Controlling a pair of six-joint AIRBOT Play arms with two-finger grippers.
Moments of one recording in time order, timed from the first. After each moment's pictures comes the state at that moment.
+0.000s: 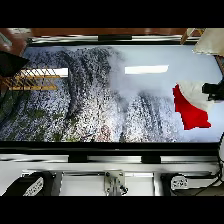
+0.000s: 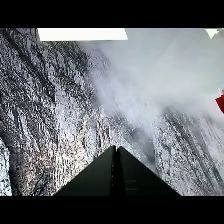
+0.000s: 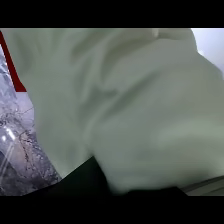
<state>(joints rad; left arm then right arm) 0.06 -0.91 1.46 0.97 -1.14 -1.38 -0.33 -1.57 1.69 1.37 -1.57 -1.63</state>
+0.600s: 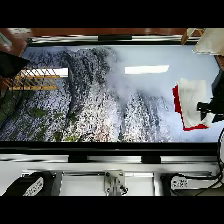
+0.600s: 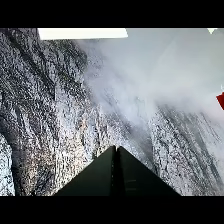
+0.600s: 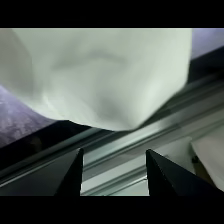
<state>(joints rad) 0.06 -0.91 1.46 0.97 -1.15 -1.37 -0.34 -1.55 1.48 1.26 -1.69 -1.52</state>
